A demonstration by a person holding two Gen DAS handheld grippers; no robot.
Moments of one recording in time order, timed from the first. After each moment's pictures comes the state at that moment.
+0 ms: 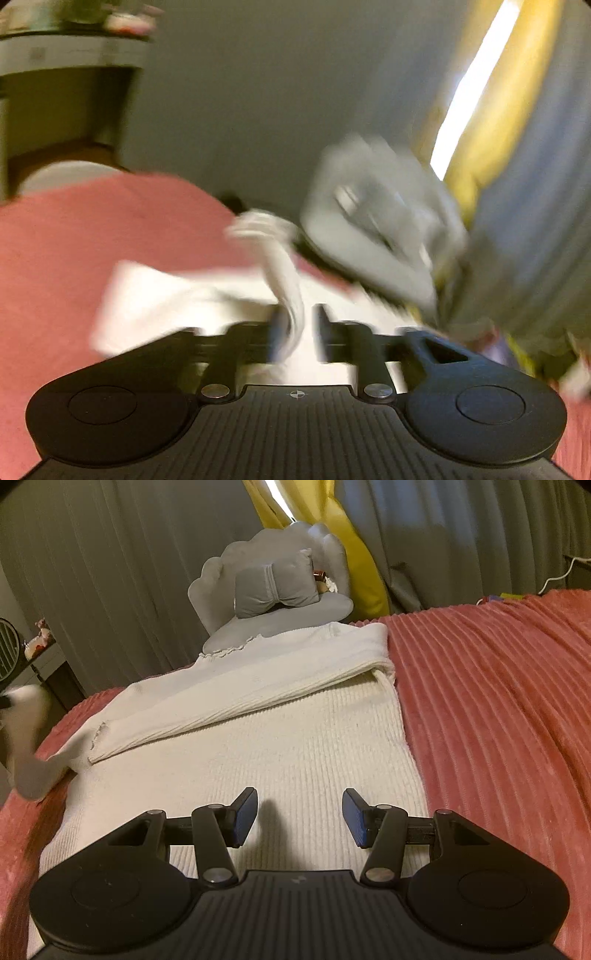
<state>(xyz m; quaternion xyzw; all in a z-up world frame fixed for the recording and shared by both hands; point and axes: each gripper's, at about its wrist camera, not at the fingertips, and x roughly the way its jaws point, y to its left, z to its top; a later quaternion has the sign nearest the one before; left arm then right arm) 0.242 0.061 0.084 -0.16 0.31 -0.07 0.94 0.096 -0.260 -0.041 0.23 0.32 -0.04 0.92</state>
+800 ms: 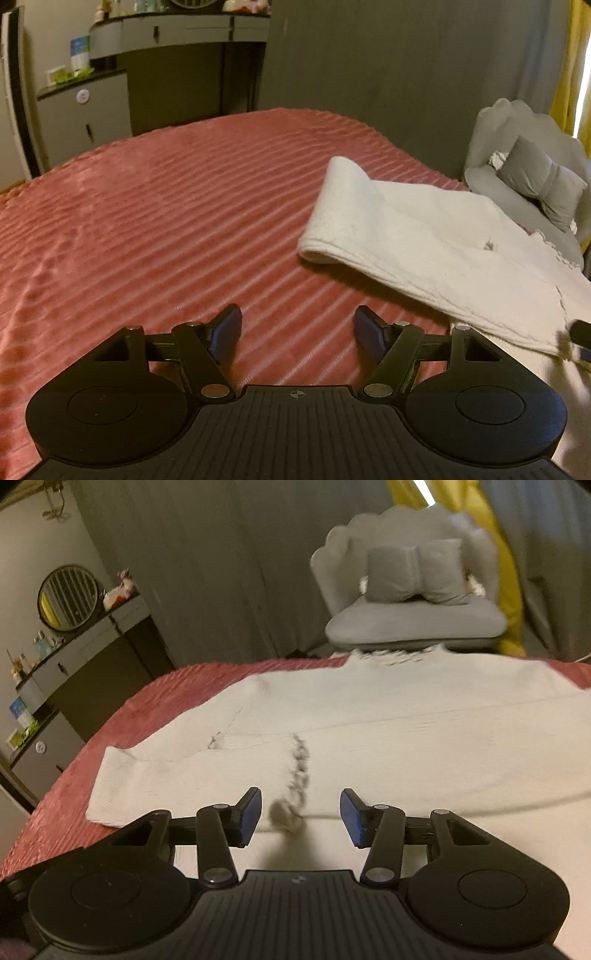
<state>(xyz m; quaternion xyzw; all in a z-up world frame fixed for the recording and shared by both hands) 0.213 0.133 -0.011 -0.12 0.35 0.16 0.92 0.253 -0.150 -0.009 0.18 0.34 0.12 0.91</state>
